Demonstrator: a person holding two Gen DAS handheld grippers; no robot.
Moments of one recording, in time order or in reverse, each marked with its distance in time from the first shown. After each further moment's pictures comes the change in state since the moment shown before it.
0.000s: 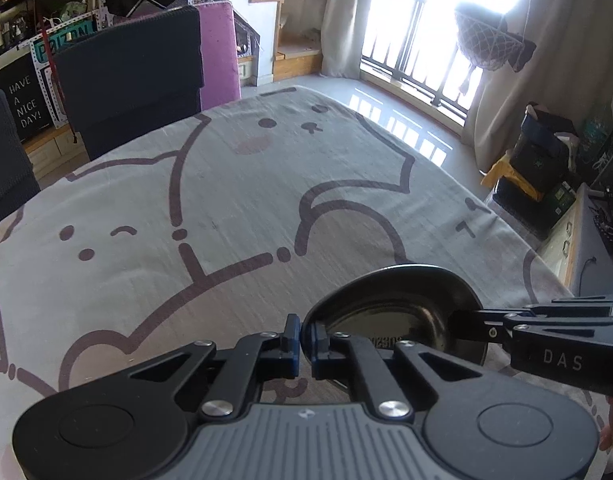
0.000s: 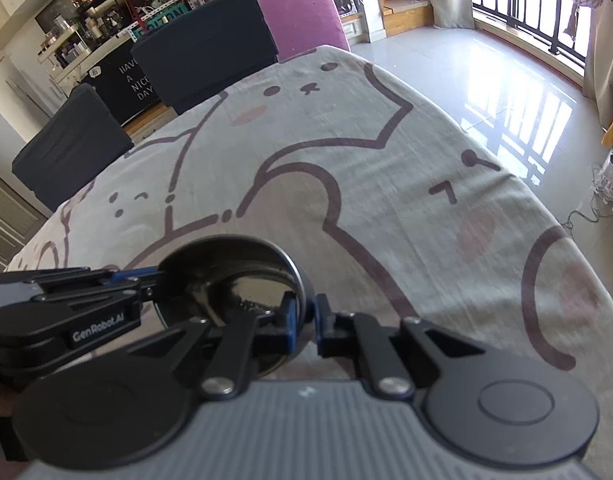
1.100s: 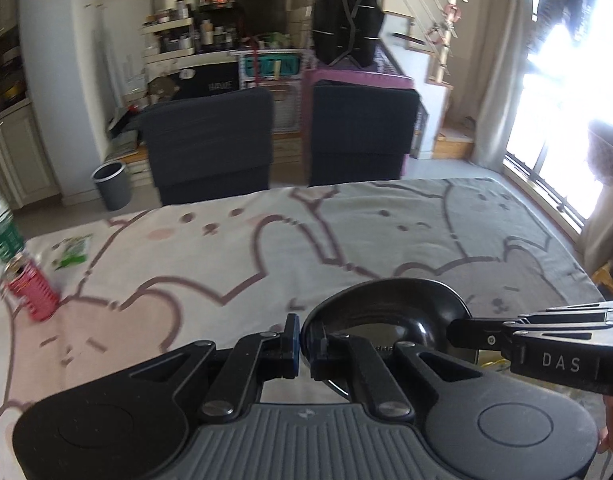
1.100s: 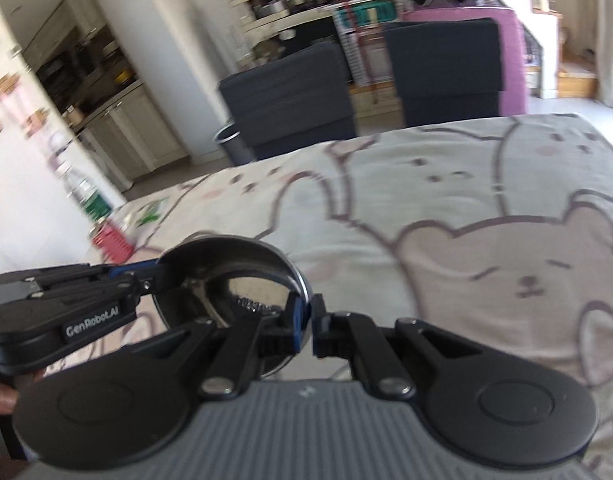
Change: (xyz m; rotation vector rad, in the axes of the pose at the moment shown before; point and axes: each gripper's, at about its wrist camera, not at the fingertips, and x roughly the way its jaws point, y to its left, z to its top) left arm -0.263 0.168 -0.168 -0.316 -0.198 0.356; right arm -0.084 0.286 -0.106 -0.376 -0.005 0.327
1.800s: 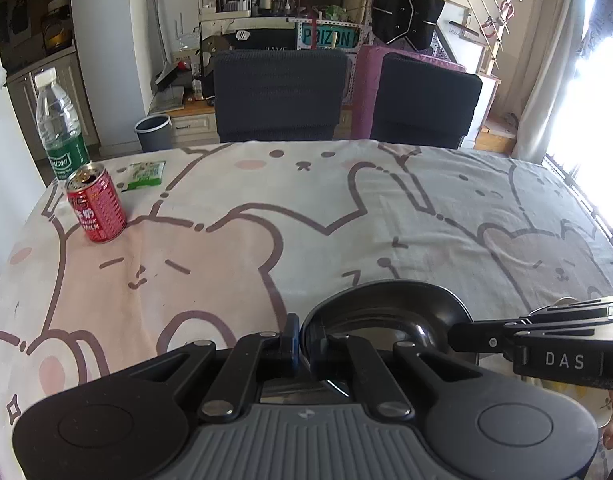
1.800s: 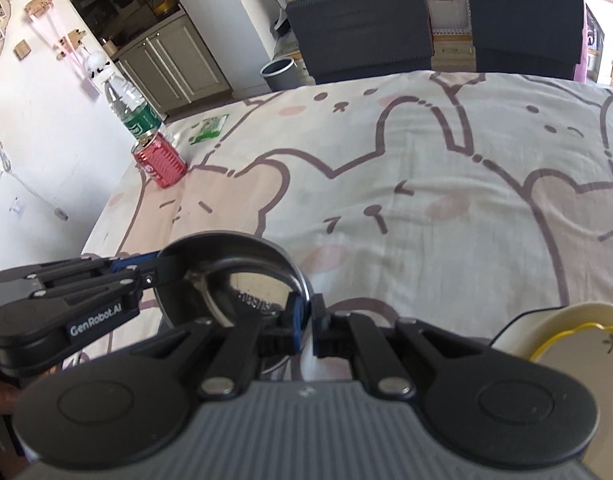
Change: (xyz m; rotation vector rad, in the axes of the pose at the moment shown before) left arm -0.003 0.094 -0.055 -0.094 0.077 0.061; right arm 0.073 0.100 -0.035 -0.087 0.178 0.067
